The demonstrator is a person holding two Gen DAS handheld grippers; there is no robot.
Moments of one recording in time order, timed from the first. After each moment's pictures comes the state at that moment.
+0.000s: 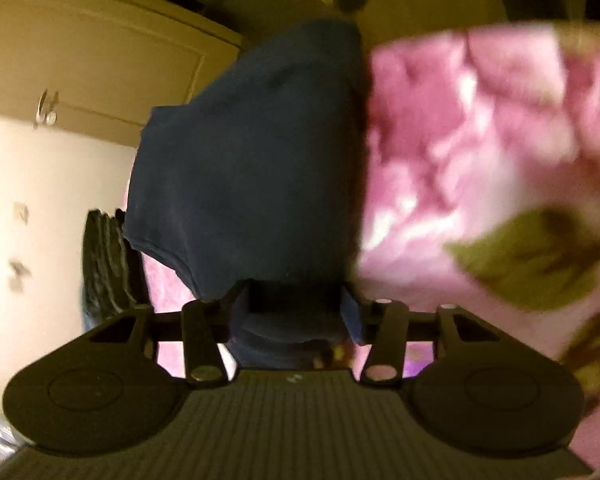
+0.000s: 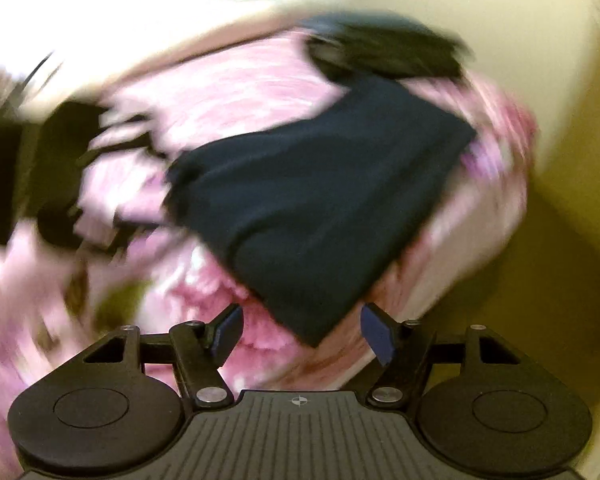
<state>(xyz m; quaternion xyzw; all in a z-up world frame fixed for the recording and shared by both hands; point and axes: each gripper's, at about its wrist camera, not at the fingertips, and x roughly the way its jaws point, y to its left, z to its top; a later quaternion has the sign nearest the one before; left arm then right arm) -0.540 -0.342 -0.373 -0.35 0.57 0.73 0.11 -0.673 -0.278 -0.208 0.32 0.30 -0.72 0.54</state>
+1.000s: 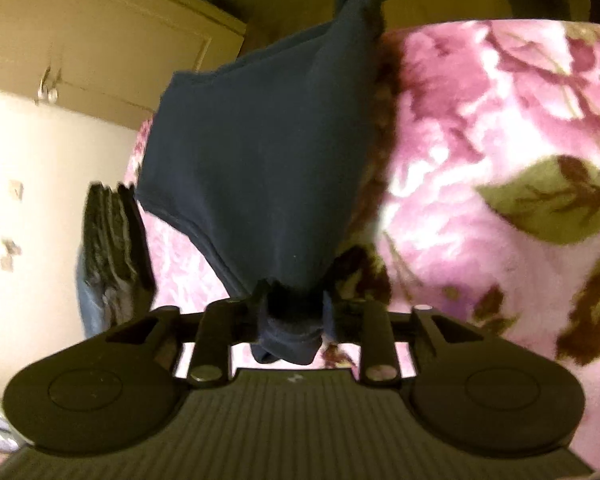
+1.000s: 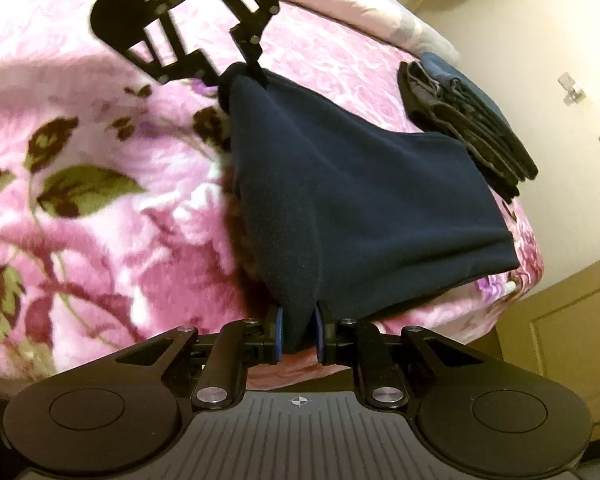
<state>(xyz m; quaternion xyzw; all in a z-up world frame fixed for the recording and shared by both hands) -0.540 -0.371 -0.348 -0.36 0.54 0.75 0.12 -0.648 -0.303 -0.252 0.18 0.49 -0.65 0.55</state>
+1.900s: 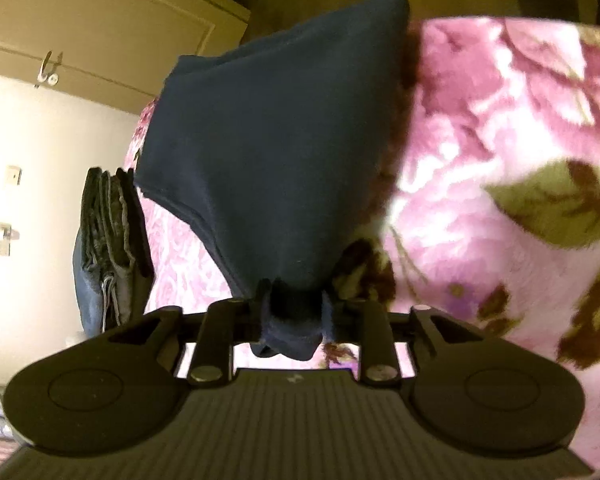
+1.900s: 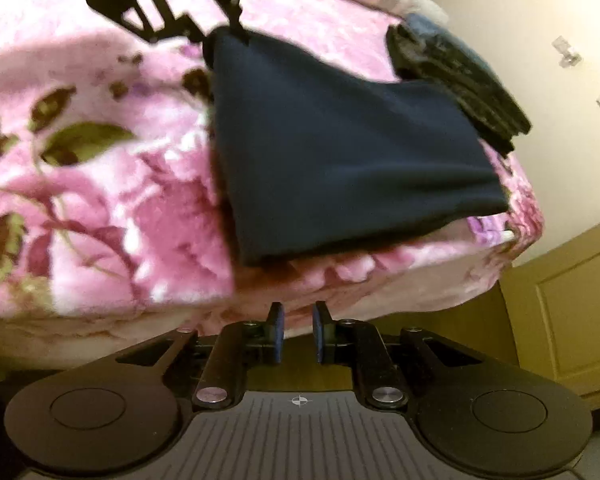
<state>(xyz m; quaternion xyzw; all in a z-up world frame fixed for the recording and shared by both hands) -0.547 -0.373 -0.345 -0.39 0.52 0.76 0.10 -0.663 -0.266 -0.245 0.21 0.49 -0.65 0.54</state>
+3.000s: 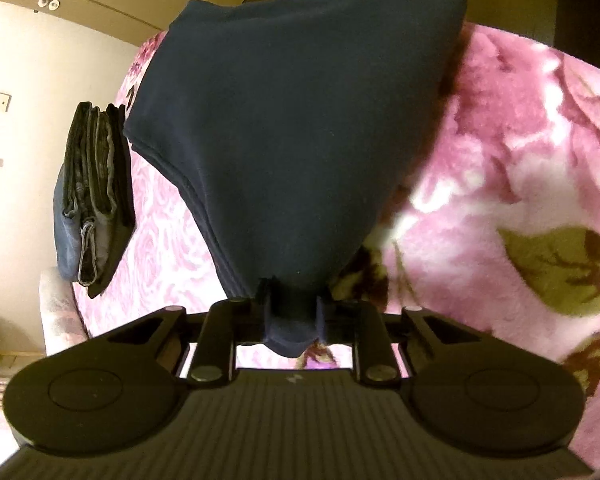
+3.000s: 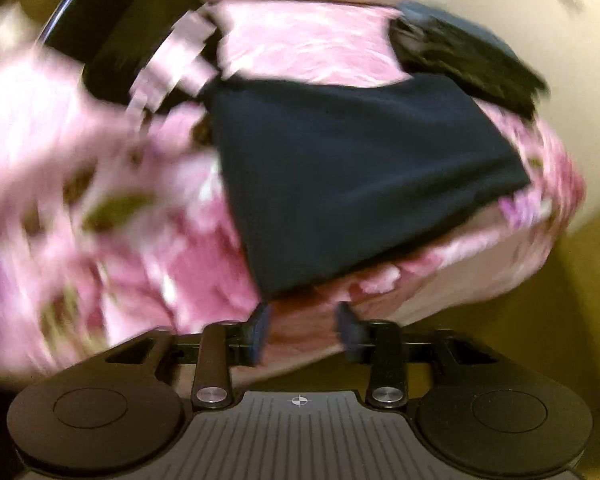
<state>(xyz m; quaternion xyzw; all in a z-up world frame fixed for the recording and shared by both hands) -0.581 -0.362 -0.344 -0.47 0.46 0.75 0.05 -0.699 -0.275 -0.212 0.34 0.36 -0.65 0.58</state>
